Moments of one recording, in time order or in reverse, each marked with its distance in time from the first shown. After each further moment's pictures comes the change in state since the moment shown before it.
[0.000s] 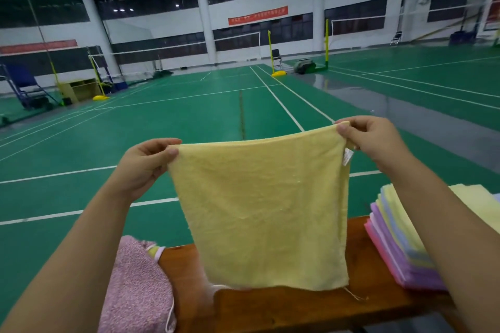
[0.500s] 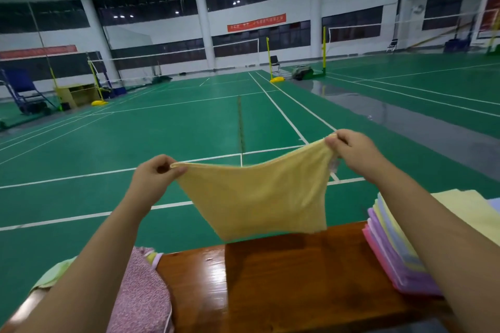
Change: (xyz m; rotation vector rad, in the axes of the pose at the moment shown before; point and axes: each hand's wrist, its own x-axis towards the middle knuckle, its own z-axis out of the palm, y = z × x) left_hand -0.002 -0.030 0.005 0.641 0.194 0.140; right_hand -0.005 0.000 0.015 -0.367 -0.123 -0.077
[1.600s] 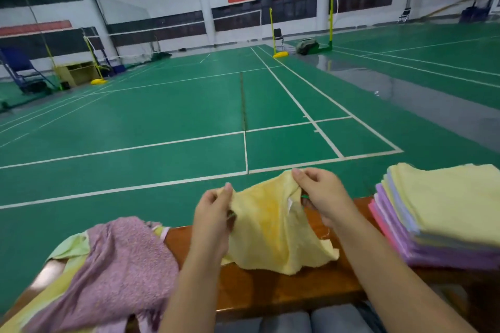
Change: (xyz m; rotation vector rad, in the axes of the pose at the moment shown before) left_hand -0.112 0.016 0.099 -0.683 0.042 -0.573; right_hand -0.084 -0.015 0.103 0.645 -0.132 0.430
